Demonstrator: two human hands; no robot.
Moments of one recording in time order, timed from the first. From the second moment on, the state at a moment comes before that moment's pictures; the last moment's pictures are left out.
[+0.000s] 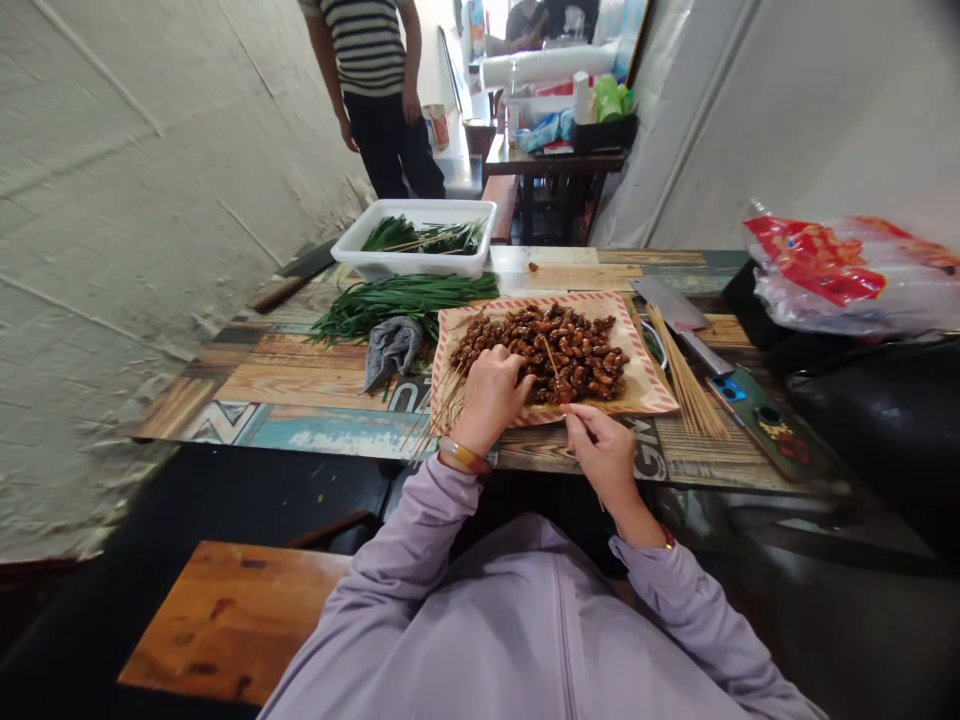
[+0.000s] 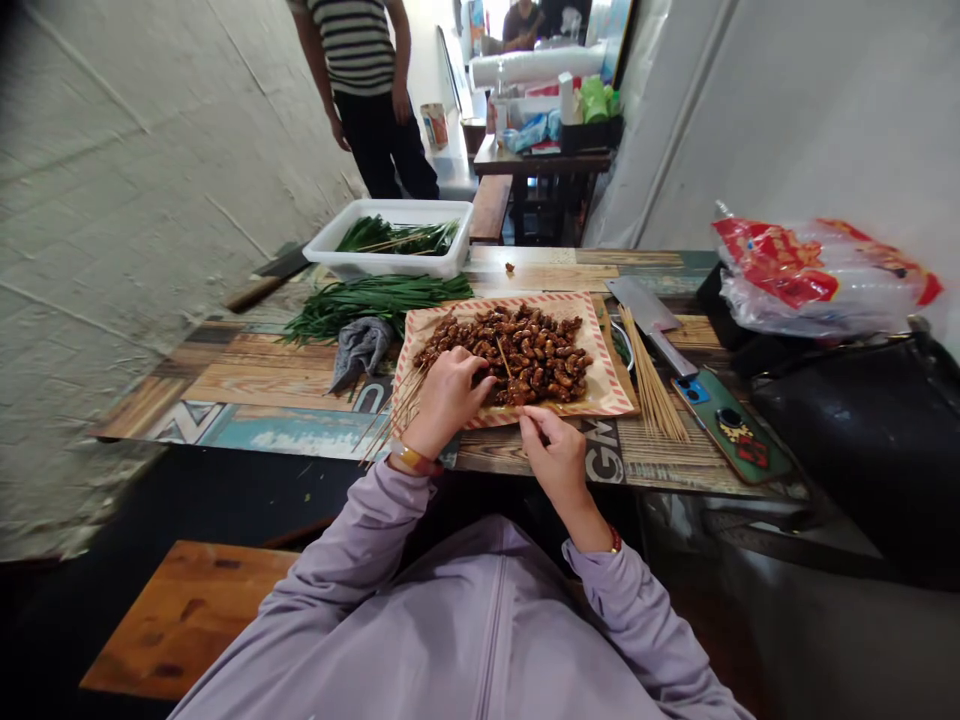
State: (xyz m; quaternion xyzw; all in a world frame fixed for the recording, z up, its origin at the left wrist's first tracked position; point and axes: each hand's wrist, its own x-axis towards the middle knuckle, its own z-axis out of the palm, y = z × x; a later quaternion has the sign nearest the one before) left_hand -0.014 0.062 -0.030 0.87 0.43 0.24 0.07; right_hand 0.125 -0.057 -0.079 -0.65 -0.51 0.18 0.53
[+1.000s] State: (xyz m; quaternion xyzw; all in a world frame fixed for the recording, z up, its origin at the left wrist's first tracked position) left_hand -0.125 0.085 -0.032 0.61 0.49 0.43 0.45; right_hand 0.256 -0.042 -0.070 -0.79 -0.50 0.03 0.35
